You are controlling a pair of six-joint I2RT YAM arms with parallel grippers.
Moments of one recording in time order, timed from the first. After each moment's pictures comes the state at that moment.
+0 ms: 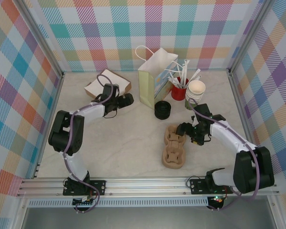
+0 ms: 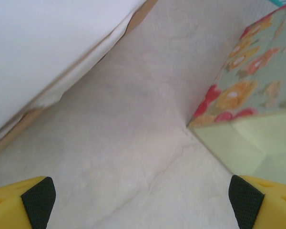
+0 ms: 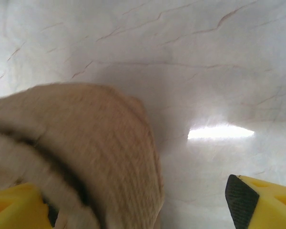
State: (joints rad) left arm -0.30 1.79 1.11 -0.09 0.12 -0.57; right arm 0.24 1.31 0.79 -0.79 -0.29 0.57
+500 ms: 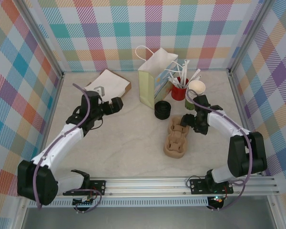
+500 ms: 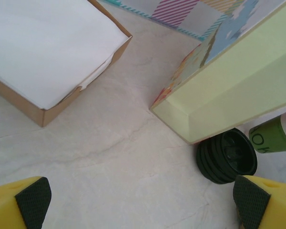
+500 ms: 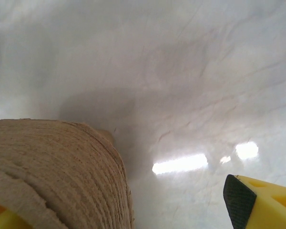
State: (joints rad) left arm -0.30 1.16 0.89 -0.30 0.08 -0.52; right arm 0.19 1.49 0.95 -0.75 -0.06 0.54
